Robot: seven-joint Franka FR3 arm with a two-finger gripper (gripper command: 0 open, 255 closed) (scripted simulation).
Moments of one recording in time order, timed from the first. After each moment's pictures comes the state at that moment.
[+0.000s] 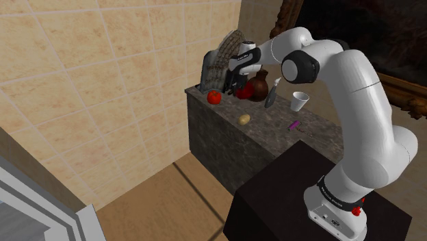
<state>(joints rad) -0.08 0.86 -0.25 -1.37 0.21 2.27 -0.43</state>
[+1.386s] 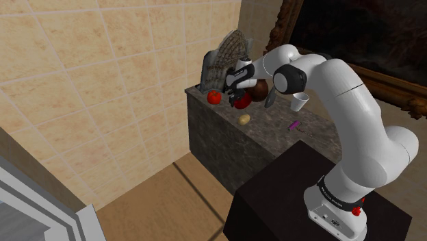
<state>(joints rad) -0.10 1.03 -0.22 -1.30 0.24 2.39 -0.44</state>
